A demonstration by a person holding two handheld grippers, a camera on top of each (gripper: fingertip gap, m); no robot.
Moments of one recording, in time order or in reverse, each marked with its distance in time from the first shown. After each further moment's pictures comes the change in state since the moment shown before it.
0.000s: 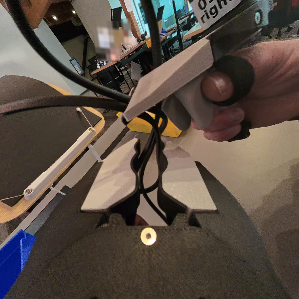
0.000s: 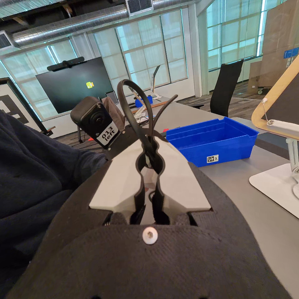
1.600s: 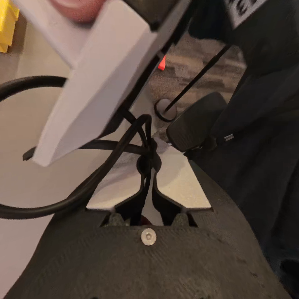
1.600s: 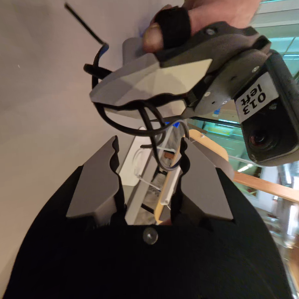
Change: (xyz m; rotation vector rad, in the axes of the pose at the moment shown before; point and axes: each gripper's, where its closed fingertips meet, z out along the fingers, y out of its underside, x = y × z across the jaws) left arm 0.085 0.044 -0.056 -0.494 1.025 -0.341; right arm 0.040 0.090 -0.015 -0.888 0.019 -1.617
